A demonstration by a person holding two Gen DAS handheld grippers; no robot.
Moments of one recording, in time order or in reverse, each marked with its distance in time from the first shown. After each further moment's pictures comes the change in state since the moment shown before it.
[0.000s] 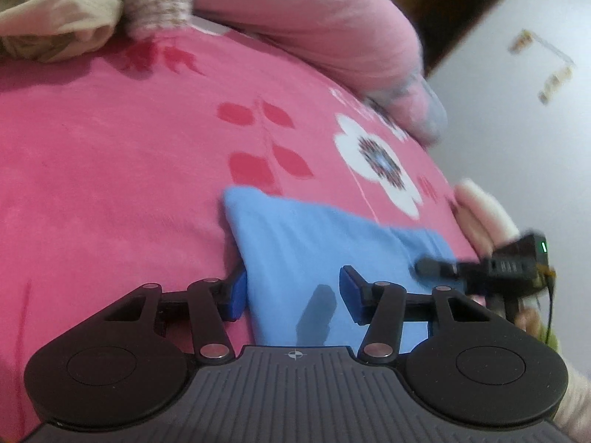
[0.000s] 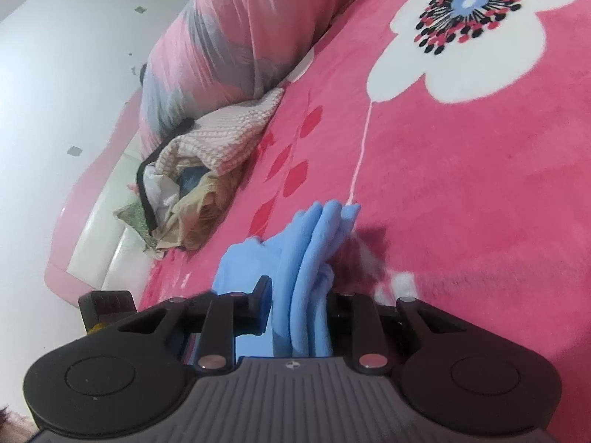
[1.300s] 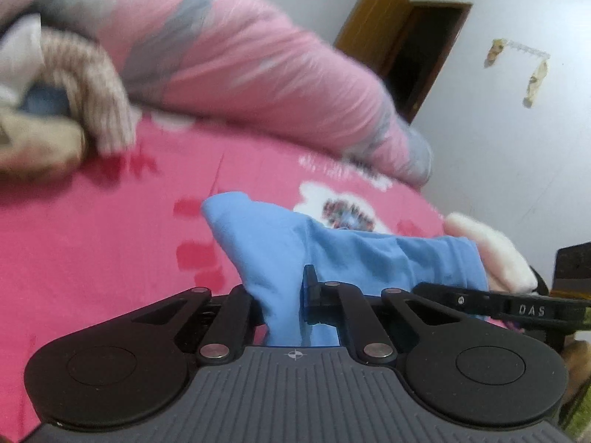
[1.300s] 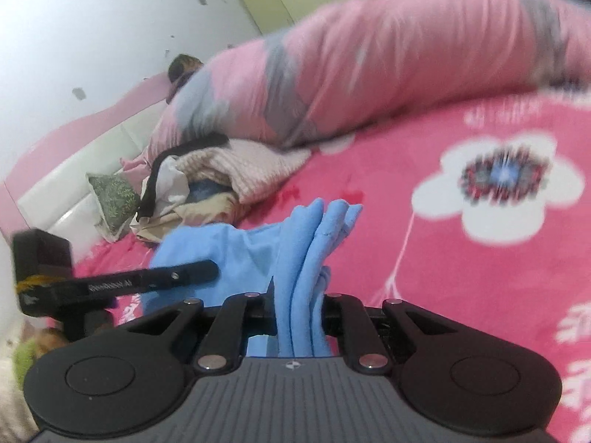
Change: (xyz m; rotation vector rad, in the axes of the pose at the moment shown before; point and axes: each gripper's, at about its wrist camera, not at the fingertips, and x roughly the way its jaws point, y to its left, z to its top) left arm -0.043 -0.096 -0.002 0.152 -0.265 0.100; right arm -0.038 0.141 -0.044 -0.456 -0.216 -0.271
